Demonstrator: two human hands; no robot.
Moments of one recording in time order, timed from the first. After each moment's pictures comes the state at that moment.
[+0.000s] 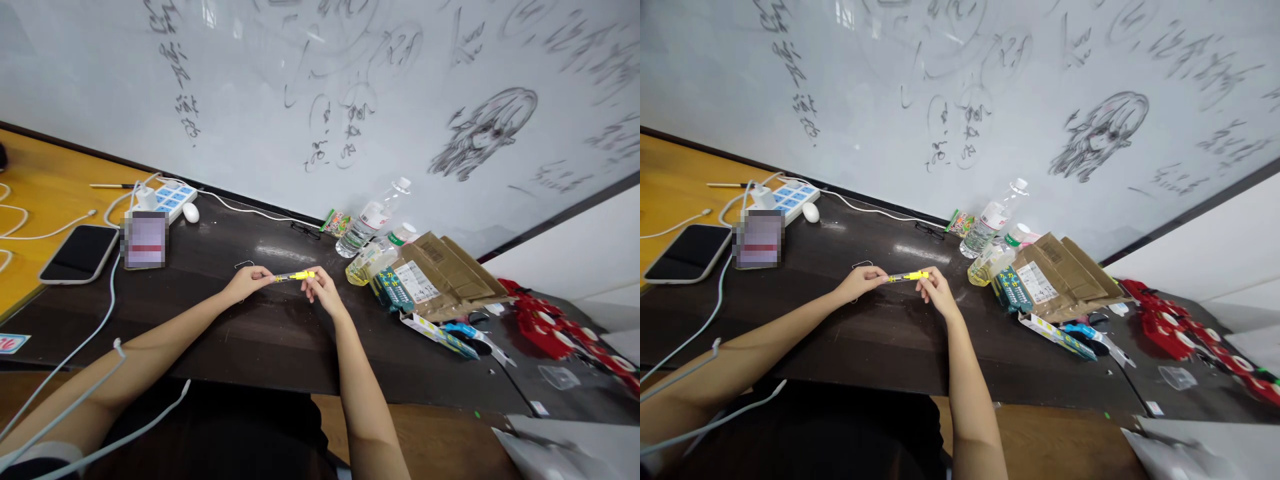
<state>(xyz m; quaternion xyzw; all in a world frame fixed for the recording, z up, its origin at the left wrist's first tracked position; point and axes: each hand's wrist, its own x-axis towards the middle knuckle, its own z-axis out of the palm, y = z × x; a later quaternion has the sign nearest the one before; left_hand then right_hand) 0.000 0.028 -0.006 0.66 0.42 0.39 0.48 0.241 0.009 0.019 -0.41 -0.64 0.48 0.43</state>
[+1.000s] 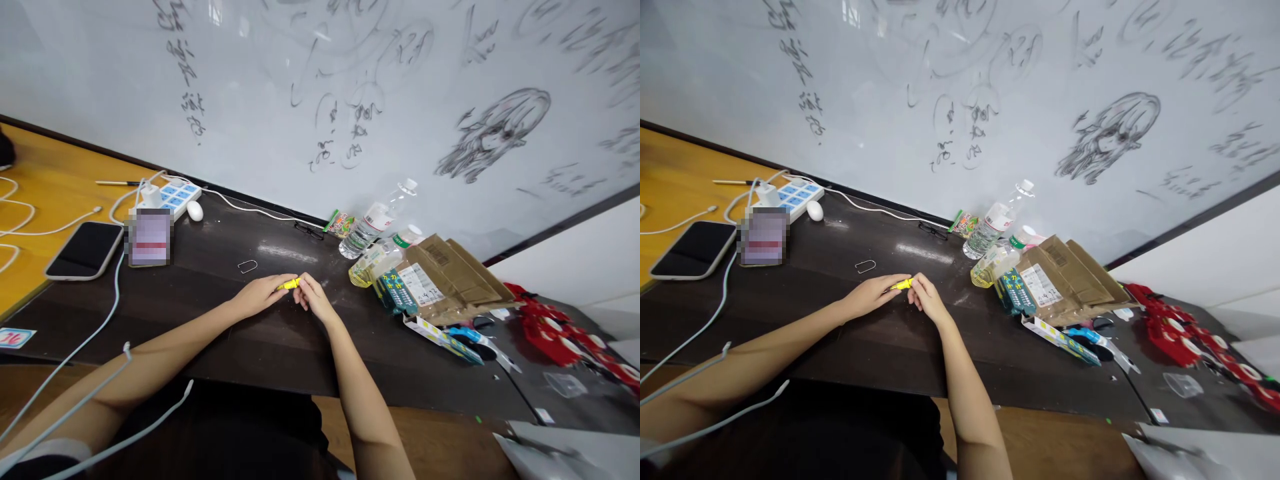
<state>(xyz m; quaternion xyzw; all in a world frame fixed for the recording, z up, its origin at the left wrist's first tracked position) 0.018 0.004 0.002 0.86 0.32 0.33 0.21 0.215 0.003 0.005 -0.41 -0.67 0.49 0.37</state>
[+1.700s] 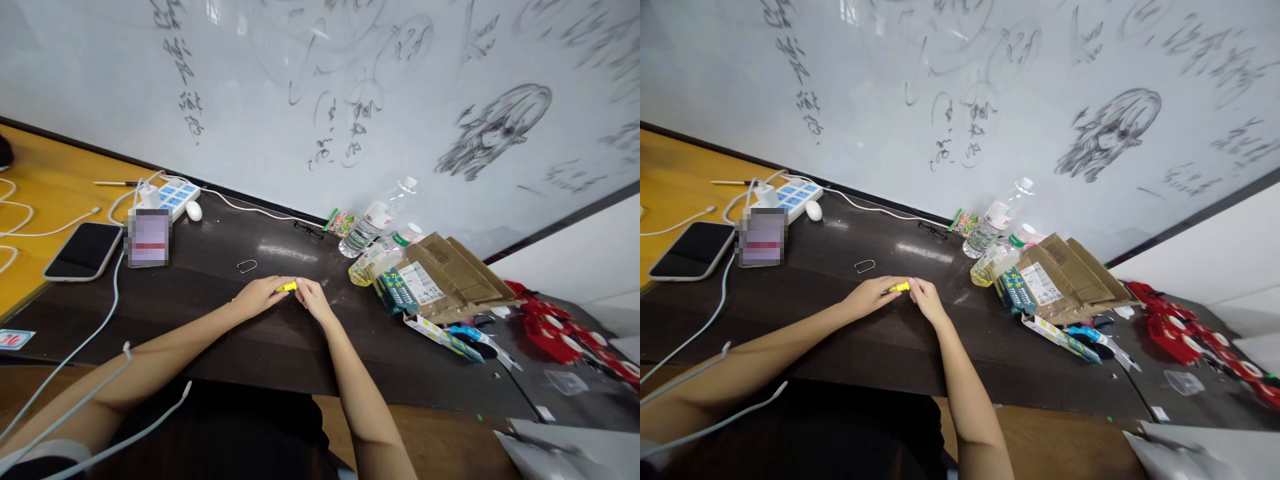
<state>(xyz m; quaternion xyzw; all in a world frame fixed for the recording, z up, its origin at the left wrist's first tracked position) 0.018 0.002 -0.005 0.87 0.34 0.32 0.17 0.213 0.001 0.003 -0.47 -0.68 0.41 0.38</state>
